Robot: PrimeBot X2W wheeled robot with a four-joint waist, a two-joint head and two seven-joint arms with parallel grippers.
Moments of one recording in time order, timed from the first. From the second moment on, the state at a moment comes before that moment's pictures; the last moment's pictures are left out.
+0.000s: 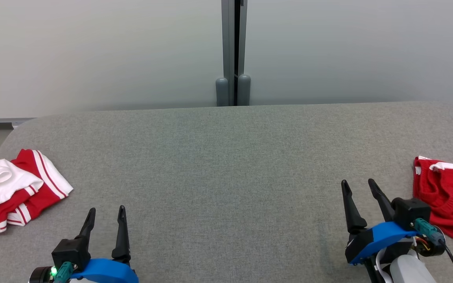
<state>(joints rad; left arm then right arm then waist) -0.07 0.05 0.02 0.44 -0.12 -0.11 -0.26 -0.26 -0.05 -0.01 0.56 0.14 0.13 -0.26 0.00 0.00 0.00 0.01</state>
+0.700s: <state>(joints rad) -0.09 0.06 0.11 0.47 -0.11 -0.12 -0.26 -0.25 -0.05 0.06 0.57 0.19 0.13 -0.26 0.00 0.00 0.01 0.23</state>
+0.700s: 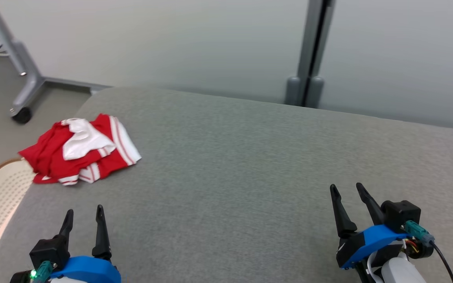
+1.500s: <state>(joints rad) -0.09 0.06 0.18 0.51 -0.11 -0.12 -0.26 -0.29 -0.05 0.12 0.62 0.22 0.13 -0.26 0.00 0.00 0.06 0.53</state>
